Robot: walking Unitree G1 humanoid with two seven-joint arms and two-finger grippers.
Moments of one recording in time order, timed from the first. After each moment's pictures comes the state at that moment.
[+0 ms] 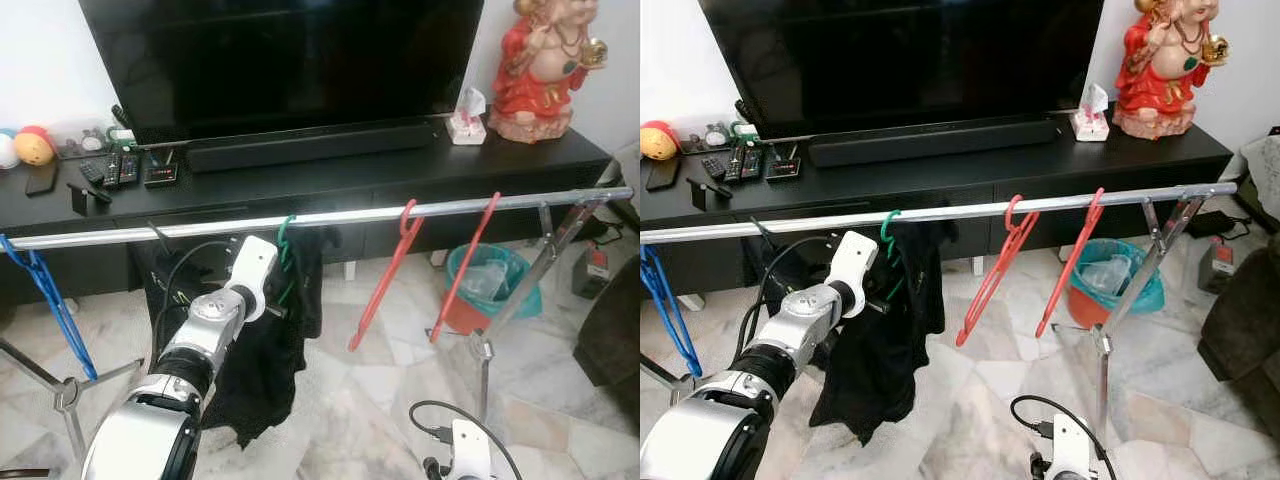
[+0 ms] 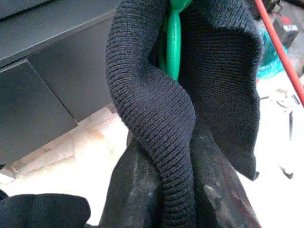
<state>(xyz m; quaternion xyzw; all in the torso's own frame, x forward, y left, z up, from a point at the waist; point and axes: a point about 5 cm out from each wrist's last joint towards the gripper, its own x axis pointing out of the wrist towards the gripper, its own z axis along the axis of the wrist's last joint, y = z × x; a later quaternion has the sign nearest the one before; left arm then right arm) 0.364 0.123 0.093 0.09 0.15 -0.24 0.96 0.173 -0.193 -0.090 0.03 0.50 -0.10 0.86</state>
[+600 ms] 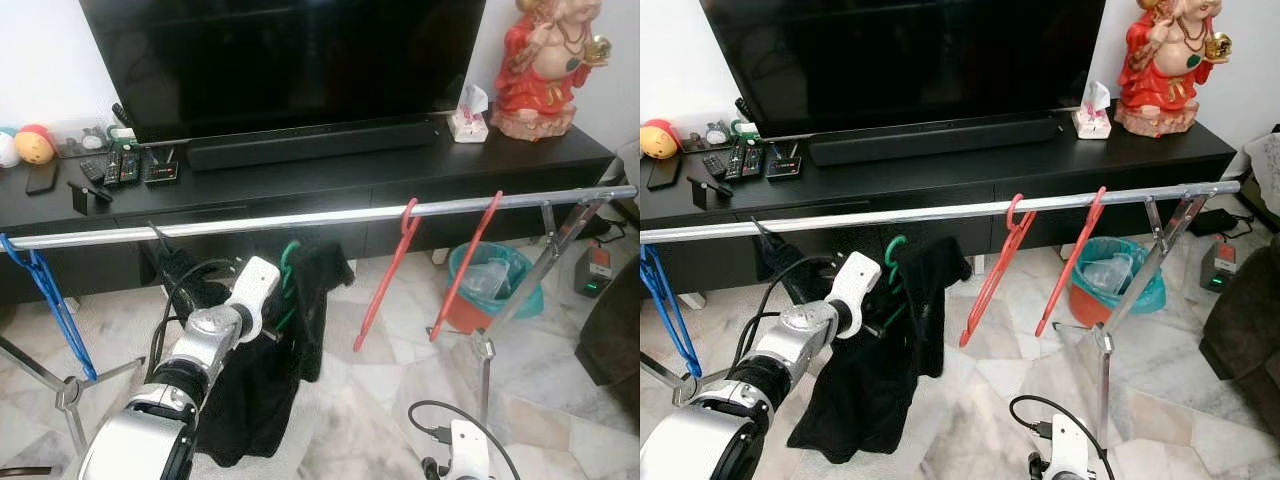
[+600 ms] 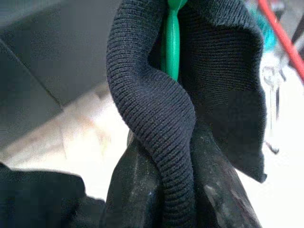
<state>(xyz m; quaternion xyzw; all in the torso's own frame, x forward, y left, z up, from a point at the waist) 0.356 0.129 0.081 0.09 0.16 -0.26 0.95 0.173 -0.192 -0.090 0.03 0.50 -0.10 0.86</state>
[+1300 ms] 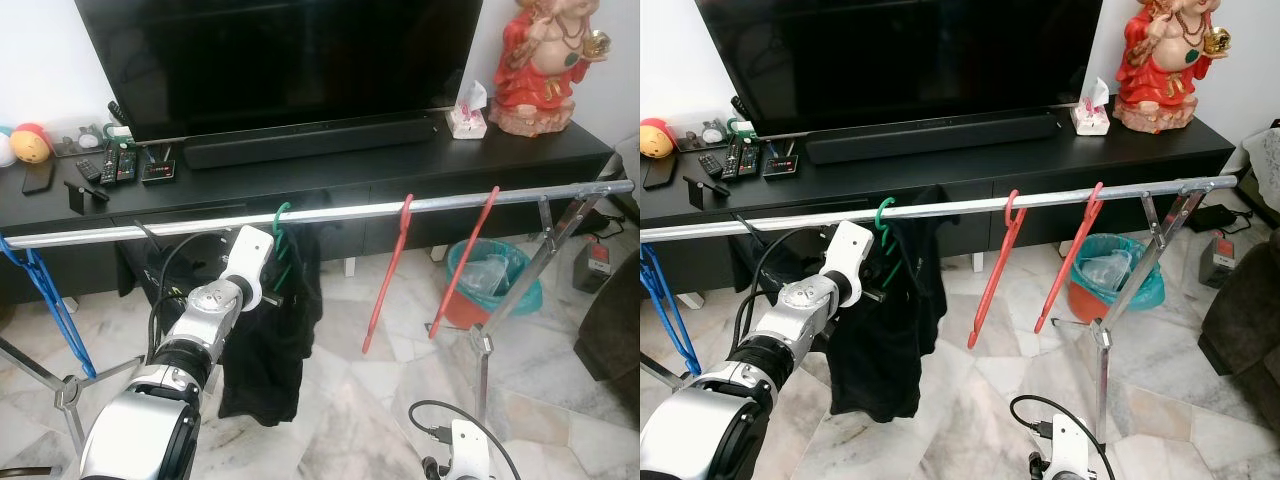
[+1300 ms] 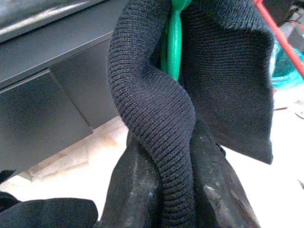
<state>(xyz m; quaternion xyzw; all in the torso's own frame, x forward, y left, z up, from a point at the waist) 0.376 0.128 0.107 0.10 0.12 -0.19 0.97 0.173 -0.192 -0.090 0.03 0.50 -0.10 0.86</state>
